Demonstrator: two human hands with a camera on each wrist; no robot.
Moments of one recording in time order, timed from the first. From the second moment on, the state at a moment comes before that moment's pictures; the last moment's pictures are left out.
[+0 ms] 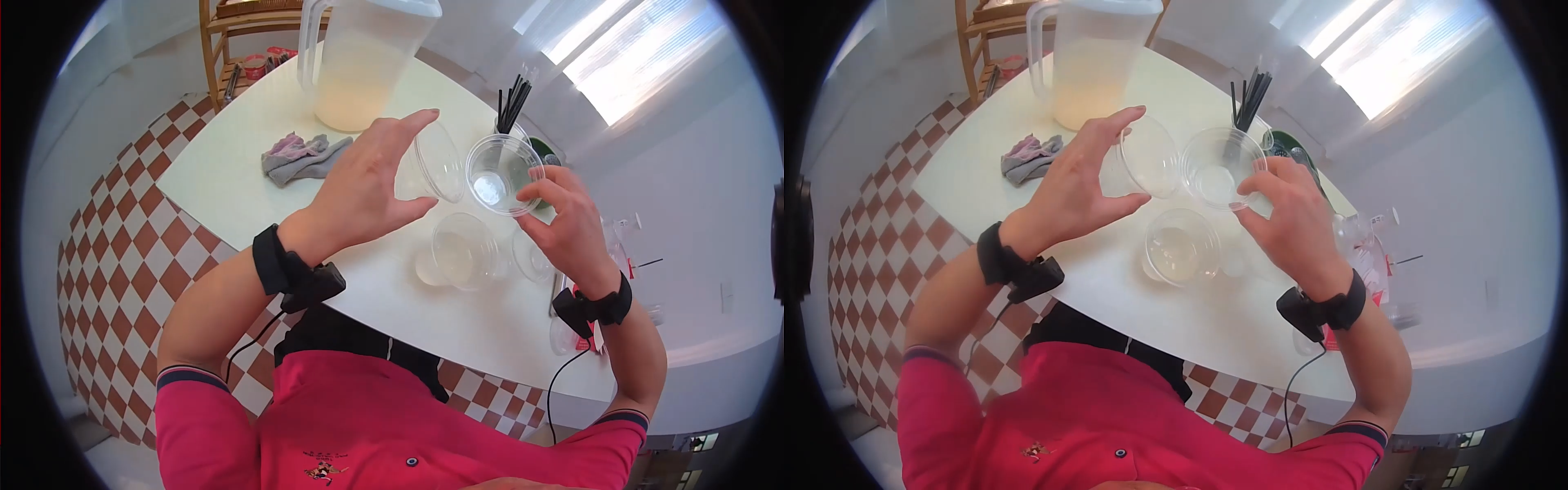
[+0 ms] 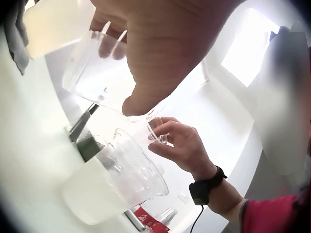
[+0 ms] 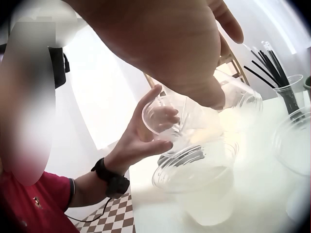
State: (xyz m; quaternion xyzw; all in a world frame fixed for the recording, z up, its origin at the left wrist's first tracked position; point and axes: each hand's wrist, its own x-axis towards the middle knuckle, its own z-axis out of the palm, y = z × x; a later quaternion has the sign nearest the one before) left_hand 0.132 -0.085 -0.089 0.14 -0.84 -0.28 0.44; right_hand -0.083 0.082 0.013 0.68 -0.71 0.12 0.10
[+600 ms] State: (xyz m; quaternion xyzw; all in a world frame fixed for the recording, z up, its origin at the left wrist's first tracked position) left_hand 0.118 -0.110 -0.113 0.13 -0.87 -0.26 0.41; right_hand -0.133 0.059 -0.034 0.67 -0.73 0.12 0.01
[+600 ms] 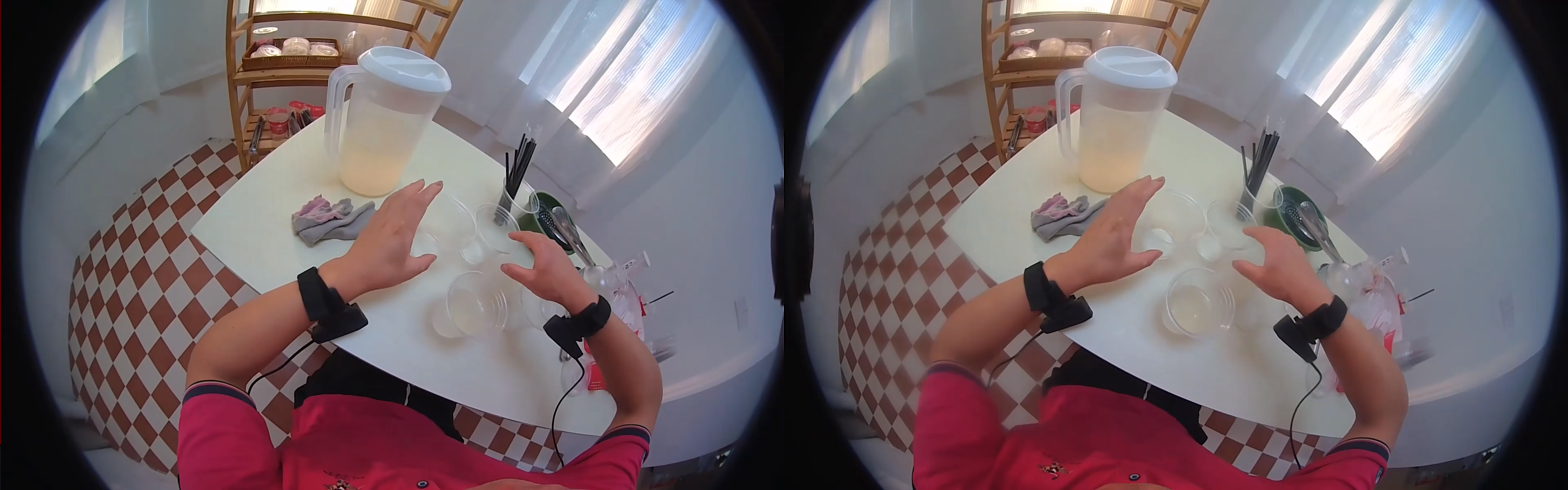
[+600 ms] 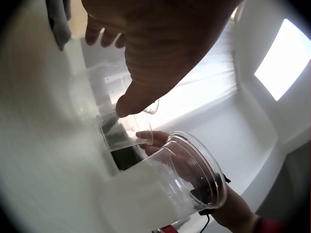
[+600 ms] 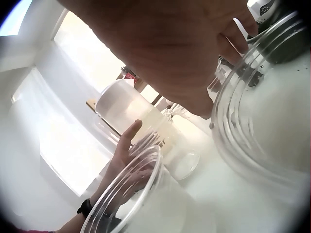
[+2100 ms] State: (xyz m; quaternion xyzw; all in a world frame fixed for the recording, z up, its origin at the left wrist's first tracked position) left_hand 0.113 -0.265 -0.014 0.25 -0.70 -0.17 0.65; right_hand -0.060 -0.234 0.096 0.80 -0.58 0.13 0.07
